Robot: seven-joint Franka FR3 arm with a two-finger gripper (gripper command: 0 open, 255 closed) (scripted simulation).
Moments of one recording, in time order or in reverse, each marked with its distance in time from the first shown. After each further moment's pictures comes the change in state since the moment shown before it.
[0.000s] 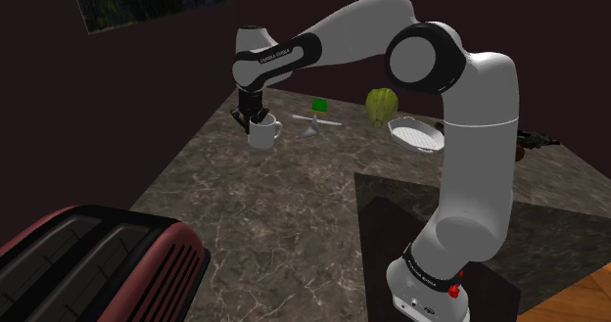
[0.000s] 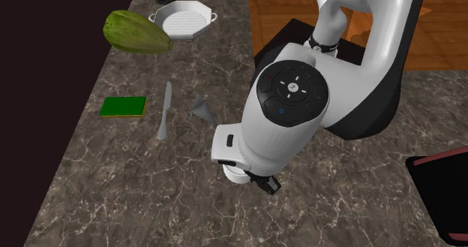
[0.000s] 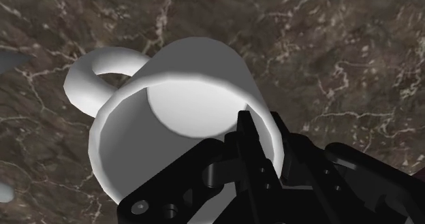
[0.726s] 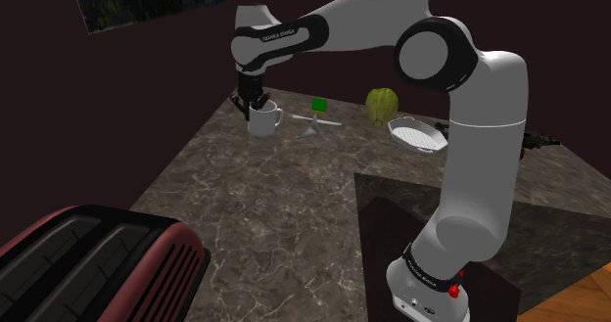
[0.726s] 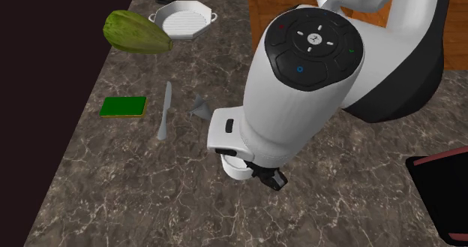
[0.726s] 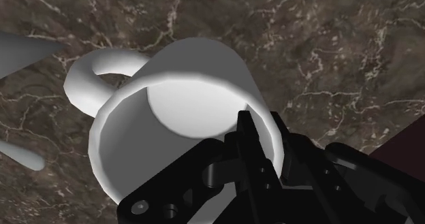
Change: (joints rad) arm -0.001 -0.049 0.004 0.068 0.007 -0.116 -0.006
